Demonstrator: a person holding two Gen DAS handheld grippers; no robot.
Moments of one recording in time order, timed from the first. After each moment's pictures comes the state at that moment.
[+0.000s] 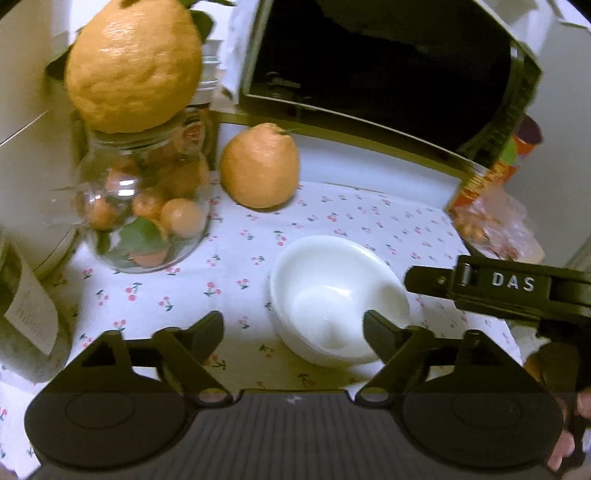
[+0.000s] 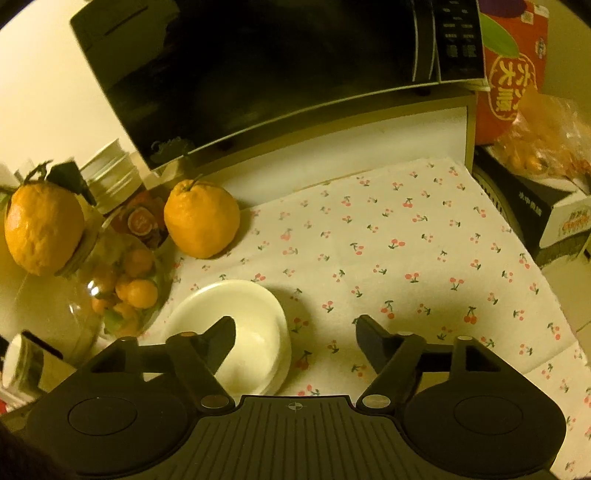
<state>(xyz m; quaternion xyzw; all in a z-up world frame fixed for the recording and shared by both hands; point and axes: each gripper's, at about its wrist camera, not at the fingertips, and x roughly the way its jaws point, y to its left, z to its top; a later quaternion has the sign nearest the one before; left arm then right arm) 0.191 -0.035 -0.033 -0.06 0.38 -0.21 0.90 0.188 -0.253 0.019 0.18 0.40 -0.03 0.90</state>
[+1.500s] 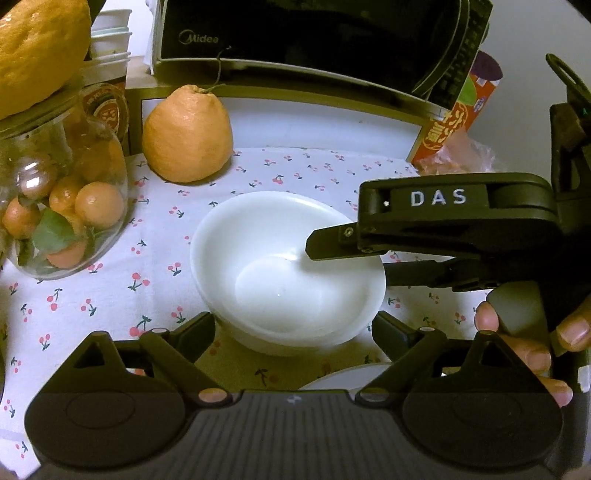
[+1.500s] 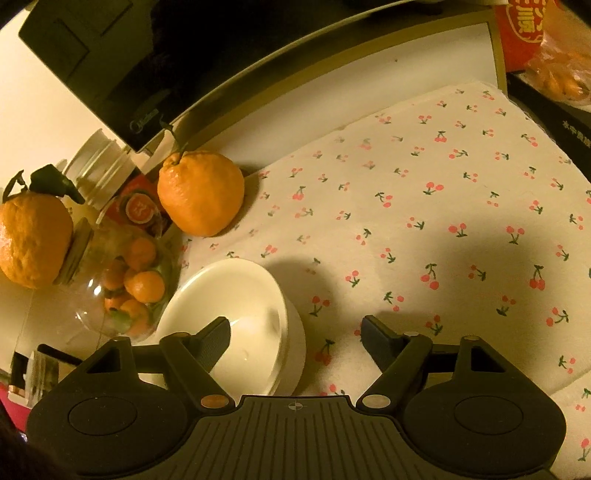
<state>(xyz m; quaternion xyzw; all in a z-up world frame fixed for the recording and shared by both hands) 0.201 -0.073 -0.067 0.00 0.39 -0.28 0.88 0.221 -0.270 -0.031 0.28 0.44 0.03 0.85</state>
